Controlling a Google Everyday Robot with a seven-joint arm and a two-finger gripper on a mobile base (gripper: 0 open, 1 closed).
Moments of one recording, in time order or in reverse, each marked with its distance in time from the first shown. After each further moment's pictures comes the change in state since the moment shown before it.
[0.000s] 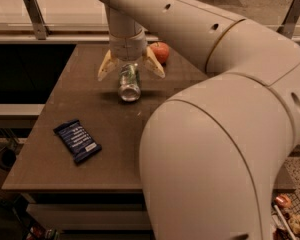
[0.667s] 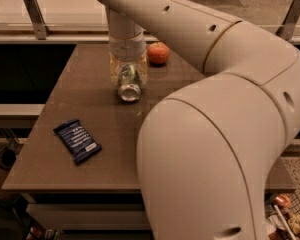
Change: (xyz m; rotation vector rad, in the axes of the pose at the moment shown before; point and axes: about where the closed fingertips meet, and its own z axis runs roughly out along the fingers) arm -0.009 0.006 0.007 -0.024 -0.010 -0.005
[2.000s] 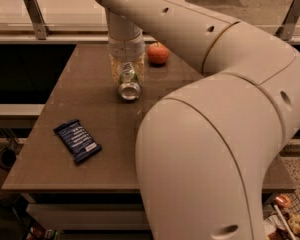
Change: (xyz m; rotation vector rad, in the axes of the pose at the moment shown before) arm -0.007 0.004 0.006 -0.014 -0.020 -0.001
